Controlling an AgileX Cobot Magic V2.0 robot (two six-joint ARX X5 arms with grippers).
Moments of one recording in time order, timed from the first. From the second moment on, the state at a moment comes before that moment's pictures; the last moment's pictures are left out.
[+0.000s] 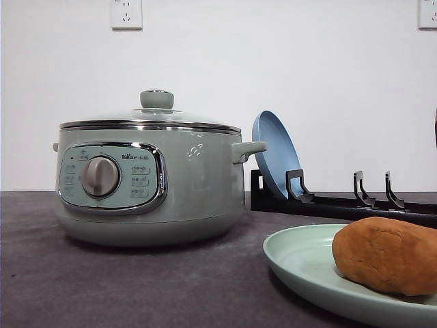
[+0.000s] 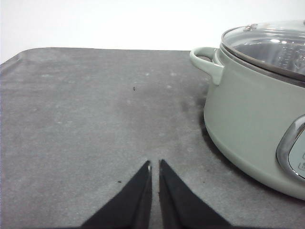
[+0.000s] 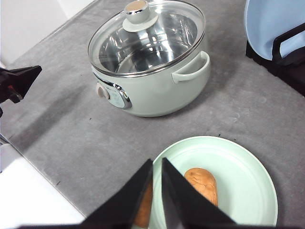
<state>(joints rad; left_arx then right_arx) -0.06 0.00 0.03 -0.18 -0.04 -0.02 0.62 0.49 0.89 -0.87 -0.15 0.24</state>
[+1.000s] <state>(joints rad) -0.06 0.00 0.03 -0.18 -0.04 -0.02 0.01 0.01 0.03 -0.19 -0.16 0.08</state>
